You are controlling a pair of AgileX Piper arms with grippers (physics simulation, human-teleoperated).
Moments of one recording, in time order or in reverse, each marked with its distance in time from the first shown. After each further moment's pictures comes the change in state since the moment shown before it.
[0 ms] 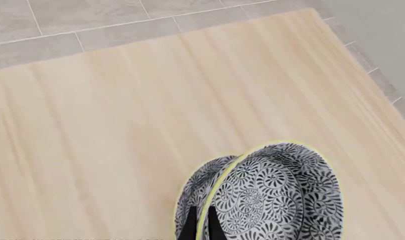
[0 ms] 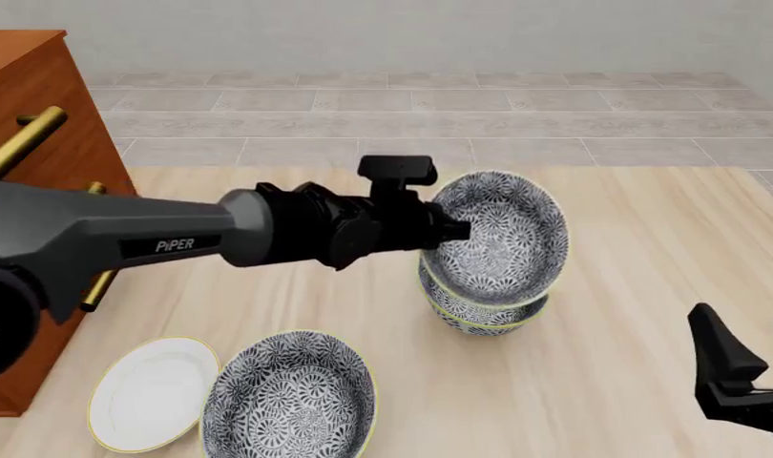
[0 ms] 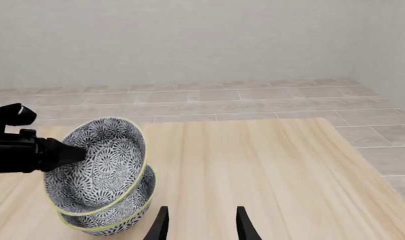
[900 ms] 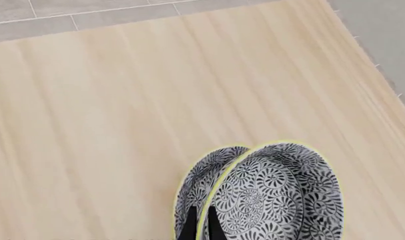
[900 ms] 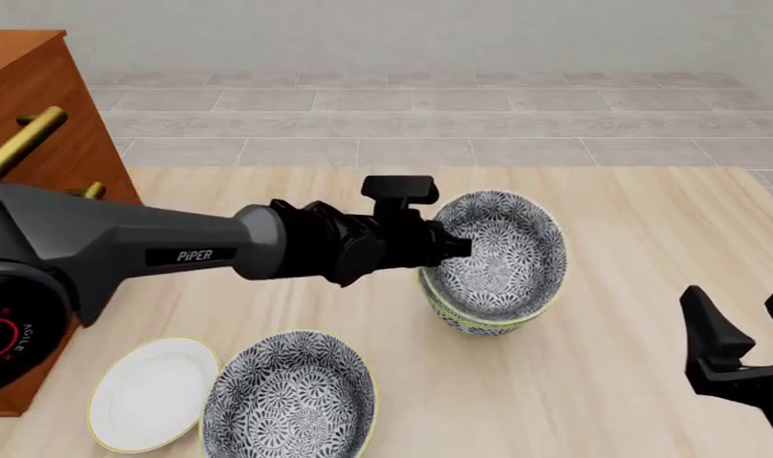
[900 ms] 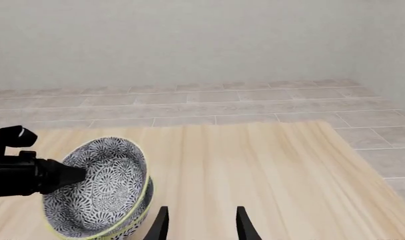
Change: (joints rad) left arm -0.011 0.041 0.026 -0.034 -0.037; right arm -0.003 0.197 0.000 -0.199 0.001
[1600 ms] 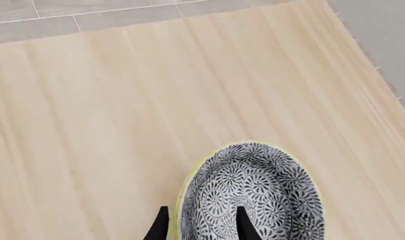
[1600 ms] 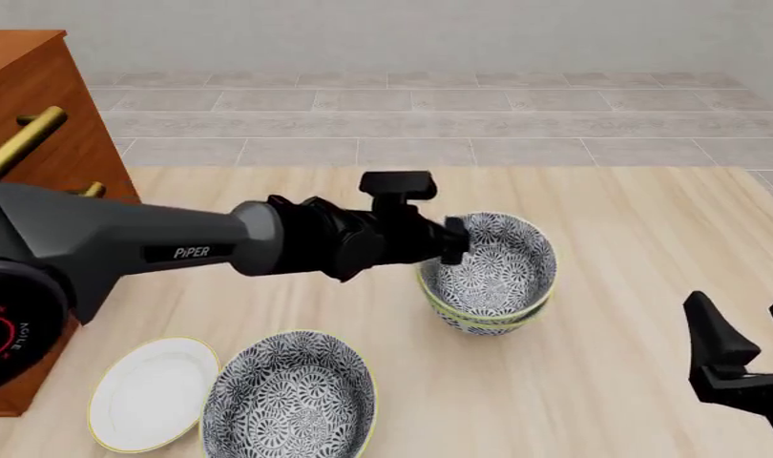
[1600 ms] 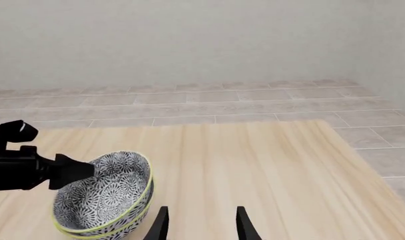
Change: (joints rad) left arm 0.007 -0.004 -0.011 0.015 0.021; right arm -0.002 -0.068 0.000 0.068 0.000
